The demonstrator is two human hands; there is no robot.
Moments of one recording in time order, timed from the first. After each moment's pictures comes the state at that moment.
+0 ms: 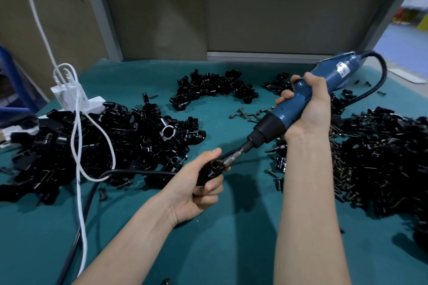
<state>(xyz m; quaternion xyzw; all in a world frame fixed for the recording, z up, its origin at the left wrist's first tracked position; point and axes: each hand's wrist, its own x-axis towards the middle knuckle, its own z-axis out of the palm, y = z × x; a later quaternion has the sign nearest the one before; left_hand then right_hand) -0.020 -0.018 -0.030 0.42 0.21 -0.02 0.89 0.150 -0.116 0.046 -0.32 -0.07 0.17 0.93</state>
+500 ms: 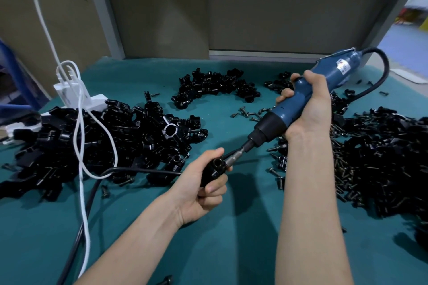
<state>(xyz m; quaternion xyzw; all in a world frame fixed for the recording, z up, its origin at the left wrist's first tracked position) -0.018 -0.023 -0.034 0.40 0.23 -0.02 0.89 0.146 -0.113 0.048 -0.33 -0.07 0.16 0.93</state>
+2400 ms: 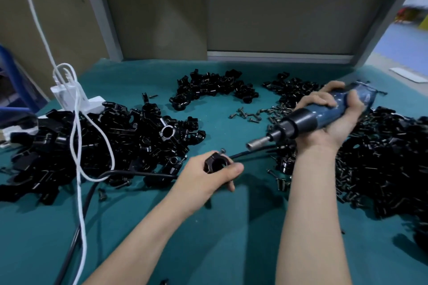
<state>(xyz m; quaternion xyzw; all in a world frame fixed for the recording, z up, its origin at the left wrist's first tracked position) -0.022 -0.031 -0.024 0.69 0.16 0.13 0.69 0.159 -0.140 0.036 0.01 -0.07 0.21 0.97</state>
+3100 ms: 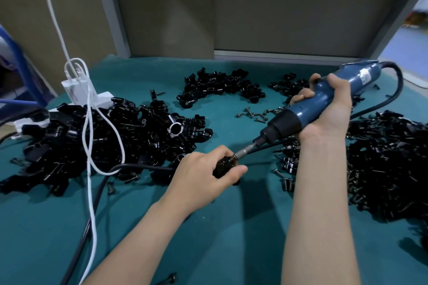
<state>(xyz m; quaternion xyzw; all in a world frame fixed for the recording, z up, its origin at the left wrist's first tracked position) -0.029 -0.019 -0.028 0.89 0.12 0.26 0.35 0.148 -0.124 0.049 -0.25 -0.07 0.17 0.95</state>
